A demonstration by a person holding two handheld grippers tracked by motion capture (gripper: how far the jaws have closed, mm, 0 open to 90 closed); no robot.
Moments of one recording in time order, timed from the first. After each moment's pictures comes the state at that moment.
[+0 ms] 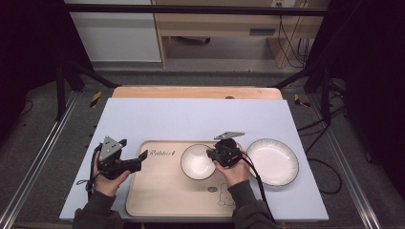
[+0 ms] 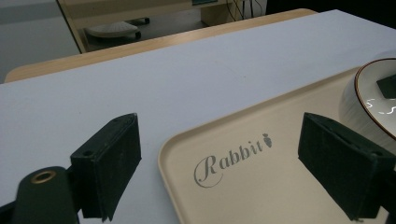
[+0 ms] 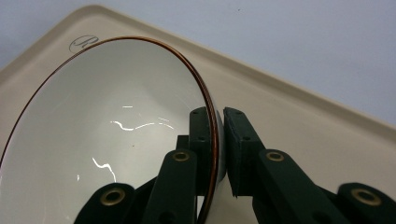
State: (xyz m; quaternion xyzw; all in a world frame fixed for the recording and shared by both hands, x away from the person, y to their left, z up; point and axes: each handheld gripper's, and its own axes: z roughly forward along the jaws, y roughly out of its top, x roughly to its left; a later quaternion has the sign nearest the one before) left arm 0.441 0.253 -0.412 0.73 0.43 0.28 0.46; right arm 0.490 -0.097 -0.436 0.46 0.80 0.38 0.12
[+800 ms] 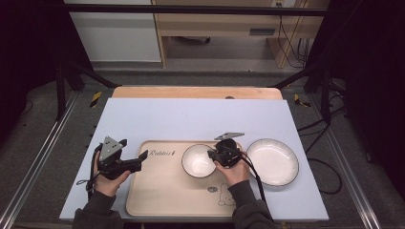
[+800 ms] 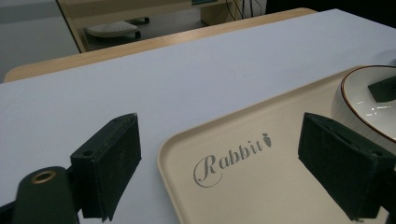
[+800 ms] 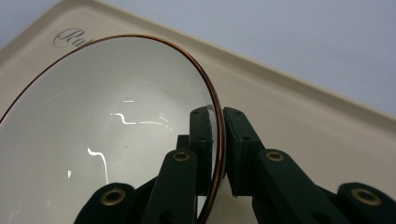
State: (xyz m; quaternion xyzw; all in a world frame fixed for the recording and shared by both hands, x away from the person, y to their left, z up) left arm 0.441 0.253 -0.412 0.73 0.43 0.28 0.46; right arm 0.495 -0.099 -0.446 0.46 0.80 0.37 0.11
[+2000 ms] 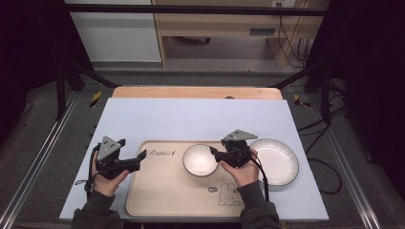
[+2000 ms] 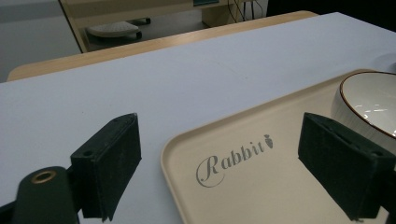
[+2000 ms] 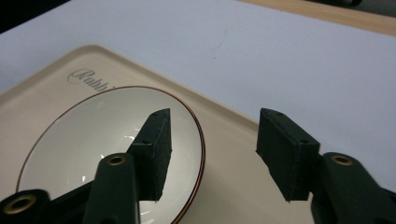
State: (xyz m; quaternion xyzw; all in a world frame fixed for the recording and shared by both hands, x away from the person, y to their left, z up) left arm 0.441 0.256 -0.411 0.72 0.43 0.28 0.46; right arm 0.479 -0.121 -0.419 0.42 0.77 0.43 0.19
